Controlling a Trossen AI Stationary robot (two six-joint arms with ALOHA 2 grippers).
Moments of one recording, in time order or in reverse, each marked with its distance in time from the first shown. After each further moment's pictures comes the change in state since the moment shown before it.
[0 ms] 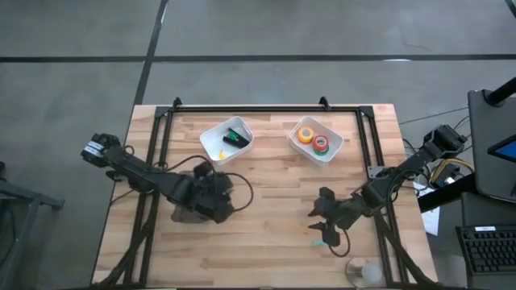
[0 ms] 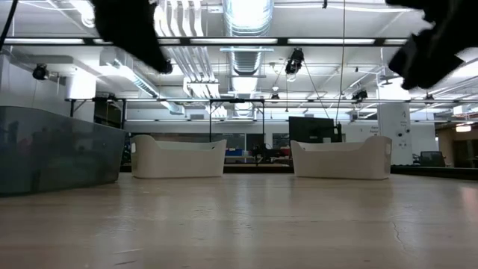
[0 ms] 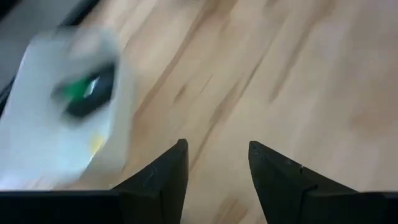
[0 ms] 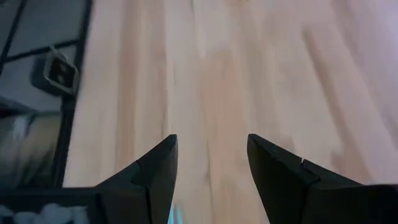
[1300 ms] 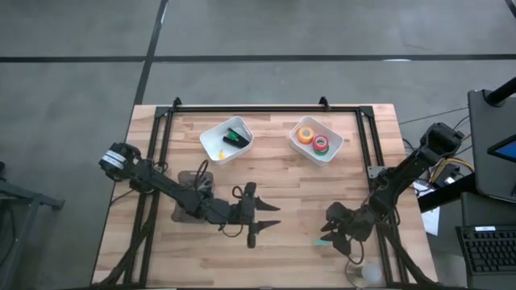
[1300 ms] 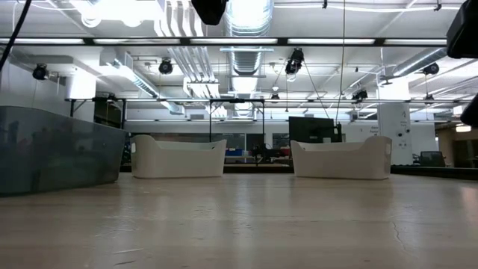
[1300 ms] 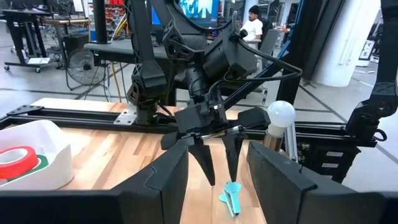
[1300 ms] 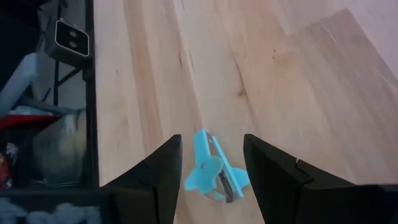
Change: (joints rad) left arm -0.014 0.220 -0.166 1.547 0.211 0.684; right arm 0.202 0.003 -0.248 0.257 0.026 0.429
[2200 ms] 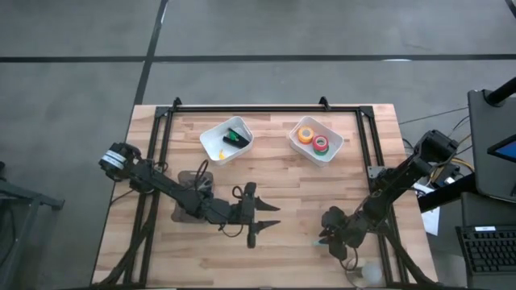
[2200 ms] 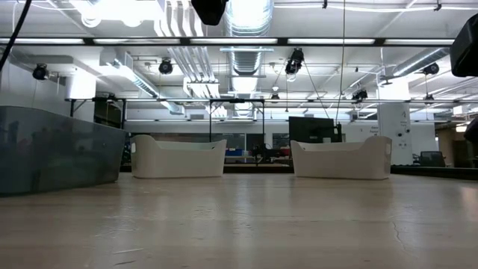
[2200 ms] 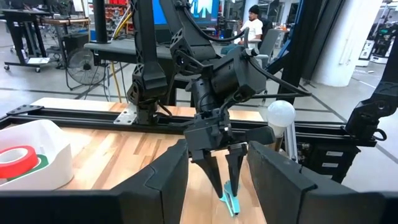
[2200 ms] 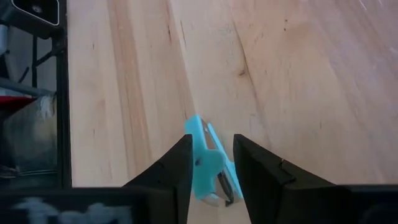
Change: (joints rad) left arm 0.002 -0.001 -0.002 0.000 0.000 -0.001; right arm 0.002 0.154 0.036 0.042 -0.039 -0.019
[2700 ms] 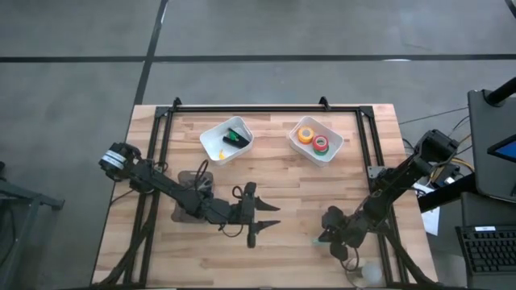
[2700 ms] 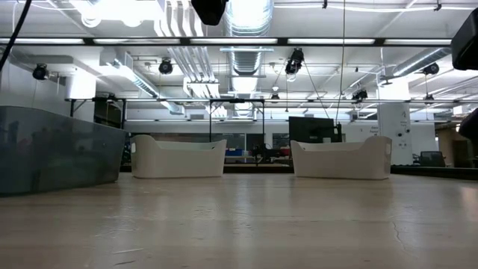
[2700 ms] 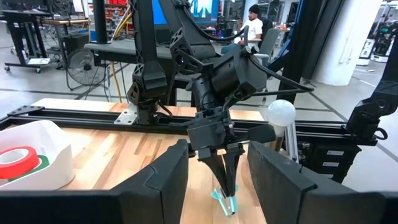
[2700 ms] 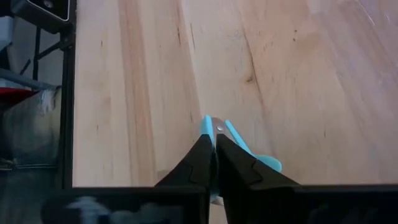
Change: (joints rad) left arm 0.002 0.000 0.000 -0.001 0.000 0.005; right arm -0.002 -0.002 0.000 0.005 0.002 -0.063
